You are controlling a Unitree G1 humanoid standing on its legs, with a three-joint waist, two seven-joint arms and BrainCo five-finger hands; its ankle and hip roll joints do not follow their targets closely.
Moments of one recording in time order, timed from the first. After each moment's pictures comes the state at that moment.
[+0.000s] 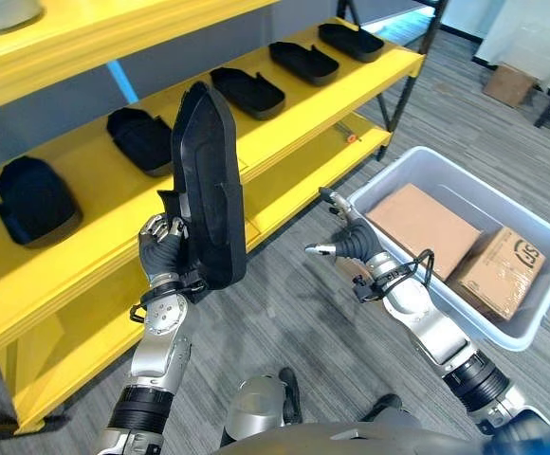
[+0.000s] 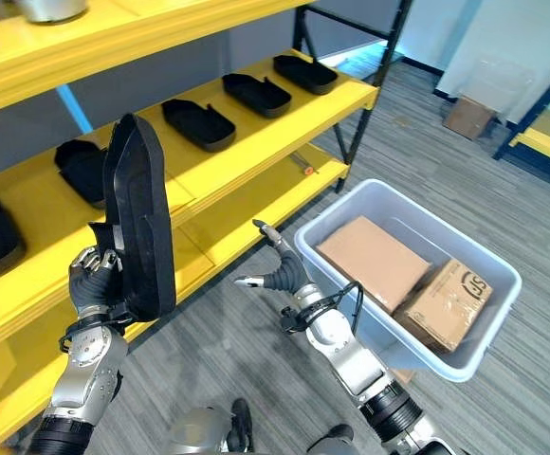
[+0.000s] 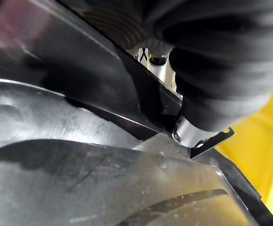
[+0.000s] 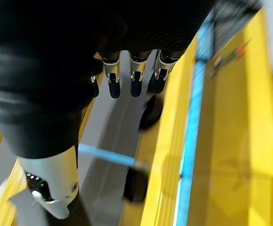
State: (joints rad) left arm -0.01 0.33 -0.03 0.06 -0.44 -0.18 0.52; right arm -0.24 -0.36 0.52 -0.05 0.07 -0.04 -0.16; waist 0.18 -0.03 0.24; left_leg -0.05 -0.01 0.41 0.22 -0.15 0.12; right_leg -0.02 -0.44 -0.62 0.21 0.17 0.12
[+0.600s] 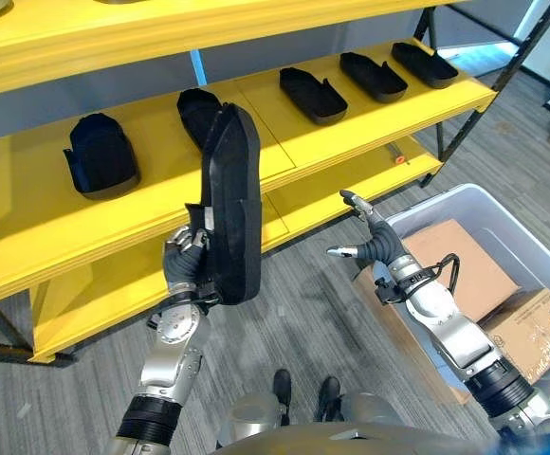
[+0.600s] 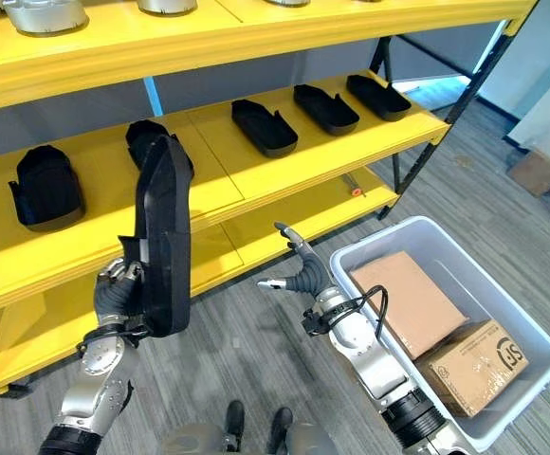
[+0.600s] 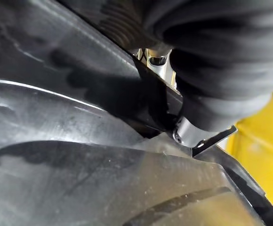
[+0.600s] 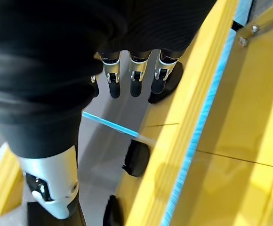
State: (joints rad) left arm 0.01 0.29 -0.15 0.06 -0.44 -0.12 0.41; right arm -0.16 -0.46 0.44 -0.04 0.05 -0.10 -0.12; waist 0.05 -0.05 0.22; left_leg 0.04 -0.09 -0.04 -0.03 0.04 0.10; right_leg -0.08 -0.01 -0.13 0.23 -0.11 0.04
